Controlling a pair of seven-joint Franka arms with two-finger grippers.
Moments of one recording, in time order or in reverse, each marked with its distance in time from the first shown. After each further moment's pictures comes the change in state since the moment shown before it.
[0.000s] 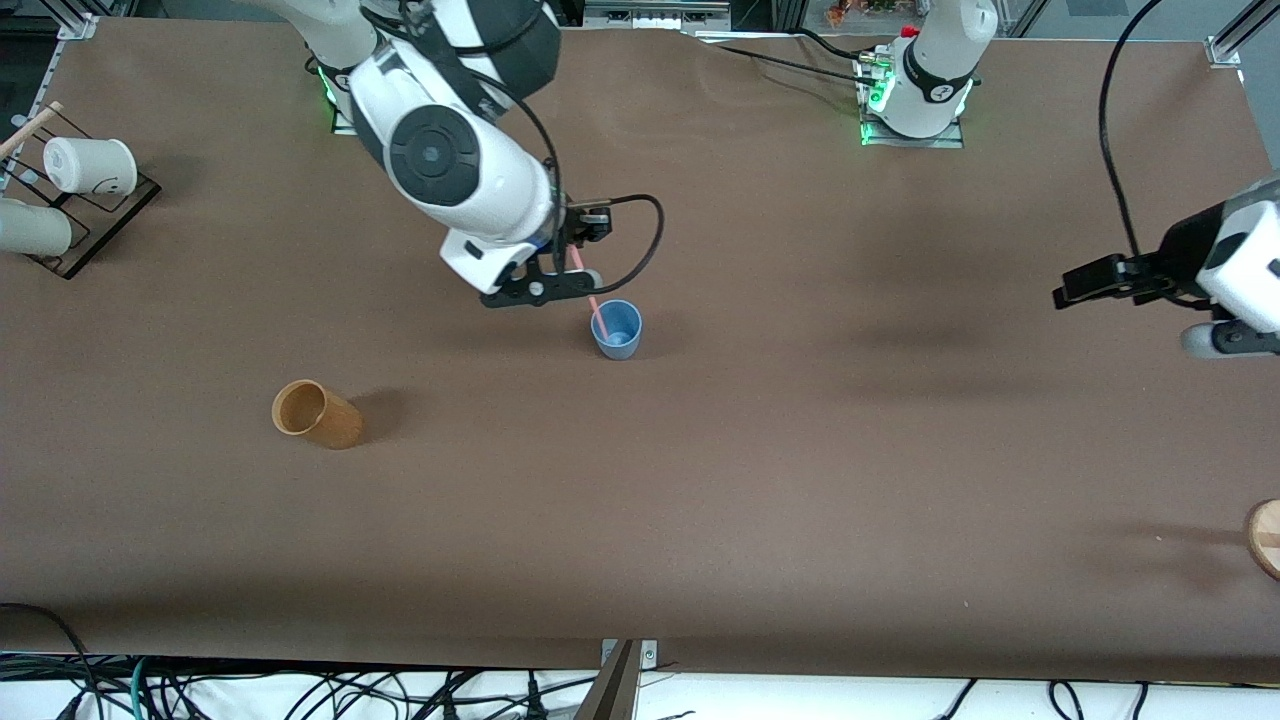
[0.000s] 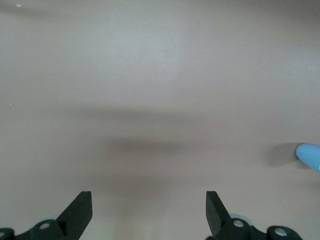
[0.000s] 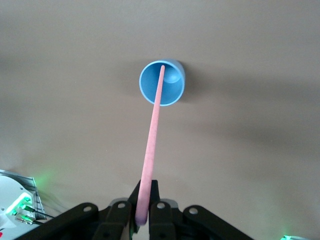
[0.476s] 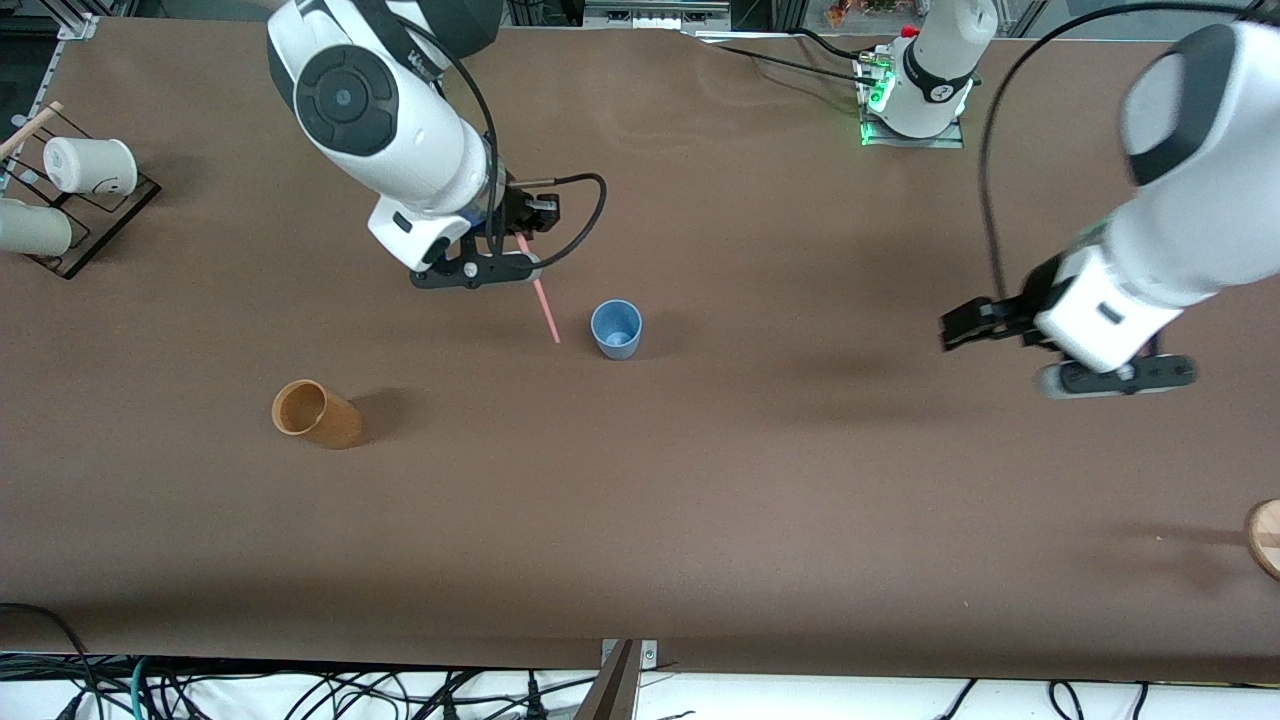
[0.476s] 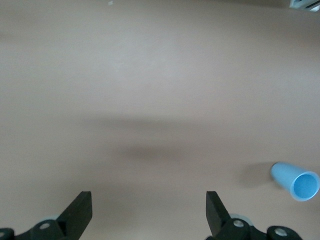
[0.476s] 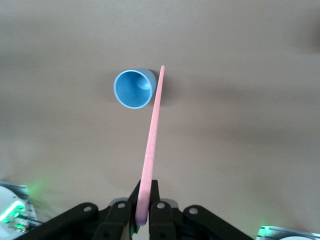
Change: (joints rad) left arm -0.127 0.096 -0.029 0.066 -0.001 0.089 -0.124; right arm -0.079 -0.109 -0.001 -0.045 -0.030 -0.040 -0.003
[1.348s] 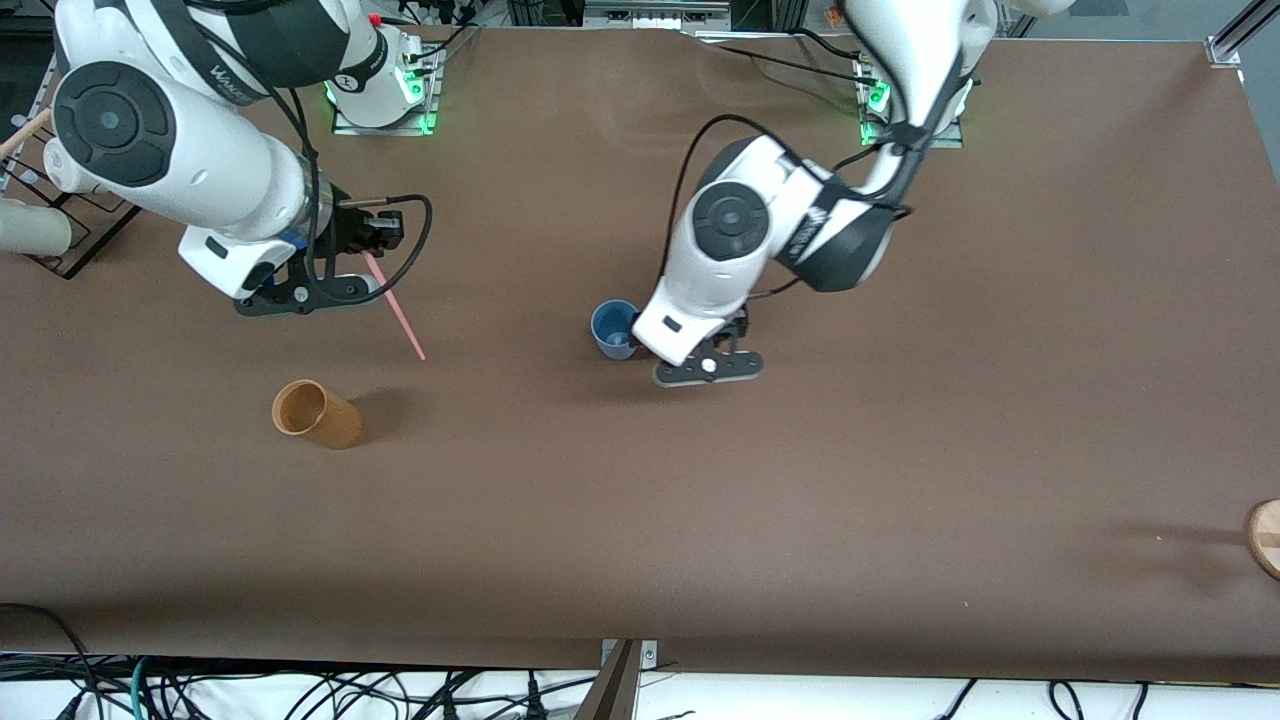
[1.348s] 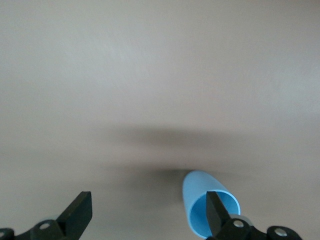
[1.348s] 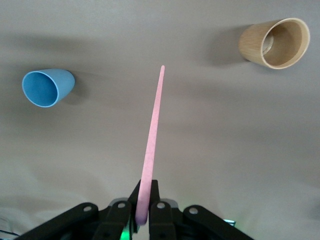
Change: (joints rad) left arm -0.476 0.309 -0.005 0.025 0.000 0.392 -0.478; right arm -0.183 -0.105 -0.015 -0.056 -0.174 -0.149 -0.239
